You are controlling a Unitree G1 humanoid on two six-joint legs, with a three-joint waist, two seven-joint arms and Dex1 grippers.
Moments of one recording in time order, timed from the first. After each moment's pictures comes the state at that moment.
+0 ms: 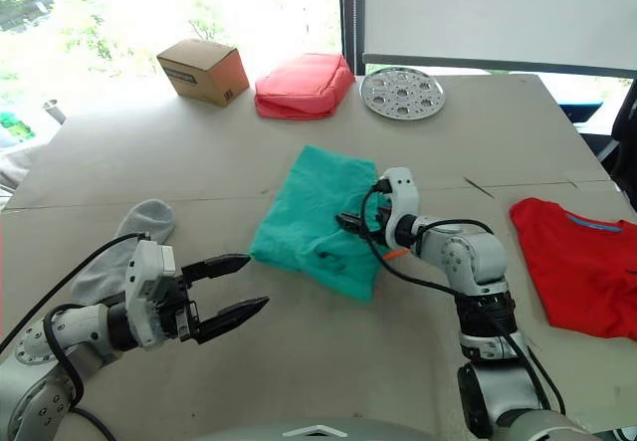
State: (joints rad) left arm 0.36 0.72 0.32 -0.62 -0.69 0.49 -0.93; right arm -0.50 -0.14 0.10 -0.08 0.49 1.06 0.34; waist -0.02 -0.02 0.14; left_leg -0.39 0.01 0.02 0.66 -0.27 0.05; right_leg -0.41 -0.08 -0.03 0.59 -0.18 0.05
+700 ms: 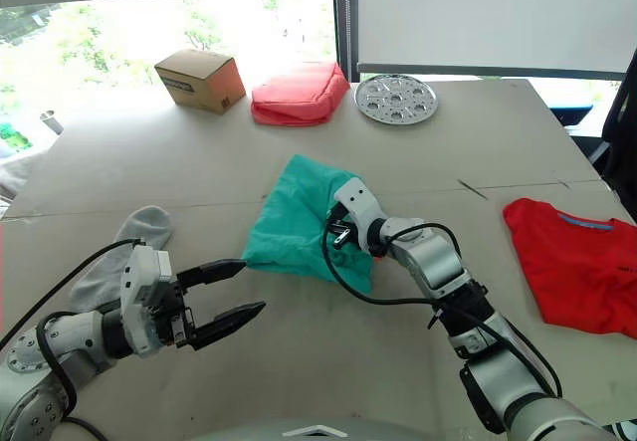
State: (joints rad) left arm 0.38 0.73 0.34 -0.64 -0.70 0.49 -0.92; right arm -0.50 -0.19 0.37 0.05 0.20 0.71 0.47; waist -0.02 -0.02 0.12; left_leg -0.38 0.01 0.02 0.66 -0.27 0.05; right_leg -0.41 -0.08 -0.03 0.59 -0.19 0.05
